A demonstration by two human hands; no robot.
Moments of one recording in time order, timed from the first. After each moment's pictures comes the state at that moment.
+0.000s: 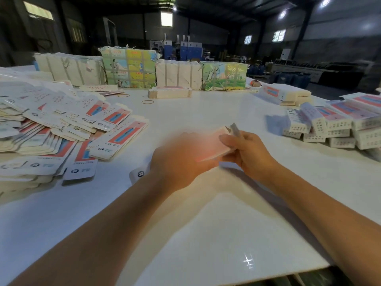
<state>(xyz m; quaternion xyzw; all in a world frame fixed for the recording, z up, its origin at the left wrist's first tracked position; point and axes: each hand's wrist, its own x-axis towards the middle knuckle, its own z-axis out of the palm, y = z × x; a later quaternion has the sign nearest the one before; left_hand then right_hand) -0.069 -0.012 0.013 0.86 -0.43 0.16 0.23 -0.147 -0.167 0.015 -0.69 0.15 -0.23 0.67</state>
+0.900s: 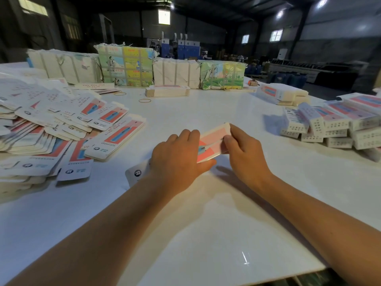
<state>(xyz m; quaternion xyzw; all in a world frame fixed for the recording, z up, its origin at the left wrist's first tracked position) -0.069 -0.018 0.007 0.84 -0.43 0.28 0.17 -0.153 -0.155 0.007 -0.83 0.10 -0.38 0.39</state>
